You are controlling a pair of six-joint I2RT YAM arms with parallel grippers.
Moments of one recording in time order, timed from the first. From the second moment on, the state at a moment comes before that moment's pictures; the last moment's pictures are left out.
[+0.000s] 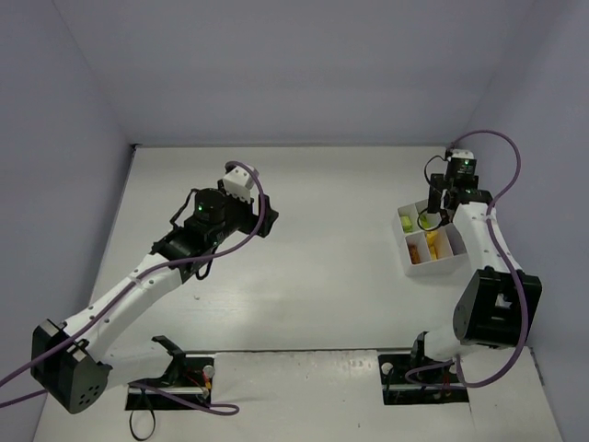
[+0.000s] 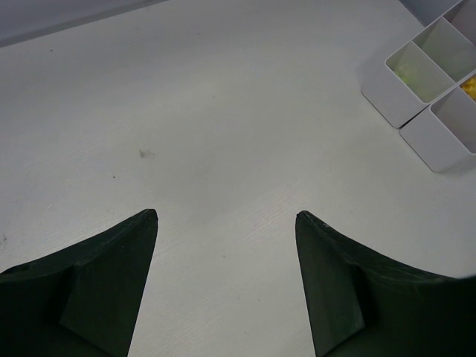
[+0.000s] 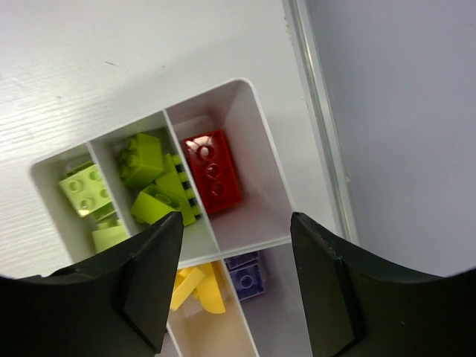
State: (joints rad) left arm -0.60 1.14 0.97 -0.12 0.02 -0.17; right arm -0.15 1.48 1.14 -0.47 0.27 -0.08
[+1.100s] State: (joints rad) left arm -0.59 0.78 1.05 -0.51 -0.29 -0.23; right arm -0.03 0.62 1.02 -0.56 -0.18 0.11
